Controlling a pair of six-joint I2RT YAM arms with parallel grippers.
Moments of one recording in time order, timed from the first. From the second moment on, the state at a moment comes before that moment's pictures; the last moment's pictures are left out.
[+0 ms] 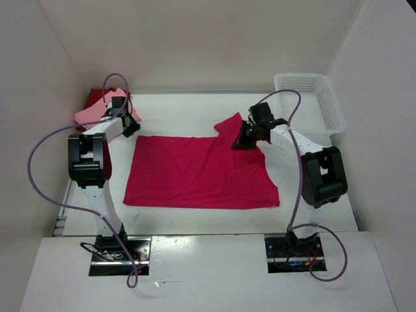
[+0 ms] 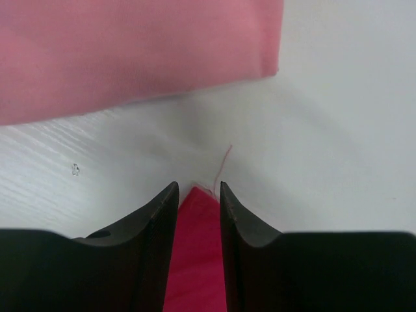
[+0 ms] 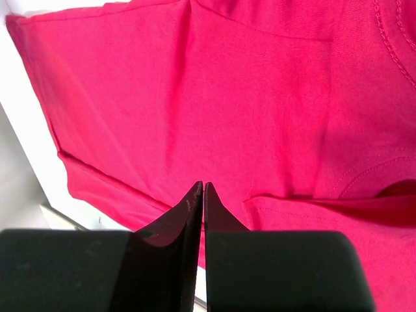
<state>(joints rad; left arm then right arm) 0.08 2.02 1.45 -0.29 -0.12 -0.62 0.29 1.74 1.25 -0.46 -0.34 0.63</state>
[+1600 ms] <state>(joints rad) 0.05 2.09 1.47 -0.32 -0.02 -0.56 0.18 2.67 2.51 -0.74 -0.13 0.54</state>
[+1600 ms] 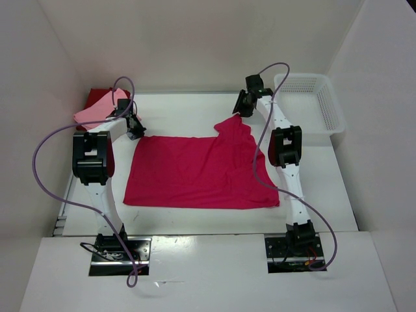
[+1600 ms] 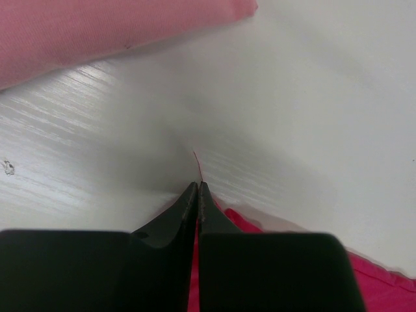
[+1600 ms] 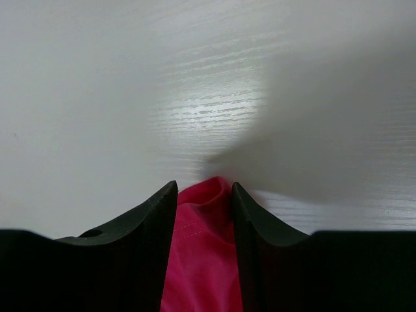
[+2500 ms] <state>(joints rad) 0.08 1.91 1.32 -0.31 0.00 -0.56 0.19 2.02 1.79 -0.66 -0.10 0.51</state>
